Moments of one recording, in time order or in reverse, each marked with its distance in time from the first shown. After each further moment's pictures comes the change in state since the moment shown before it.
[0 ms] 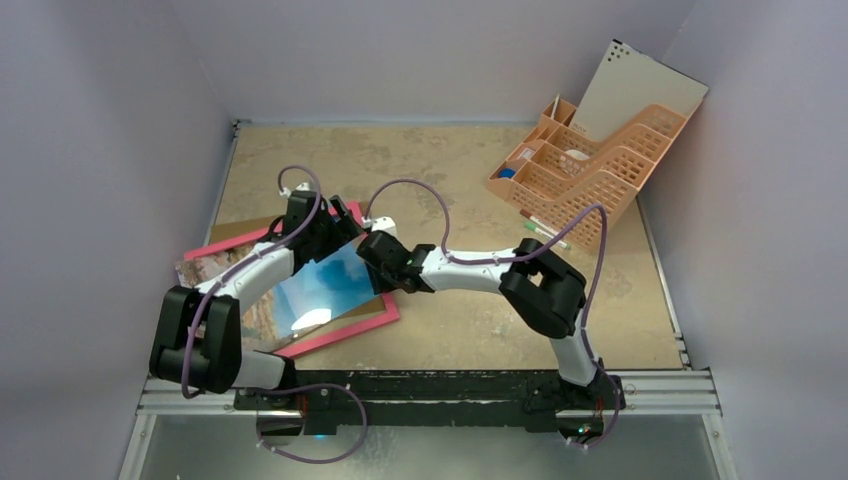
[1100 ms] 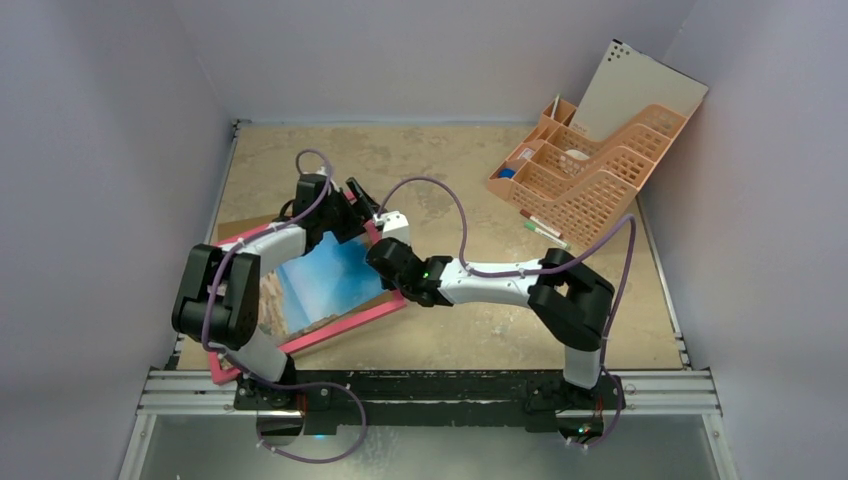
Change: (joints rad) left arm 0.013 0.228 0.117 0.203 0.266 -0.071; right arm 0.050 -0.163 -0.154 0.150 0.211 0.019
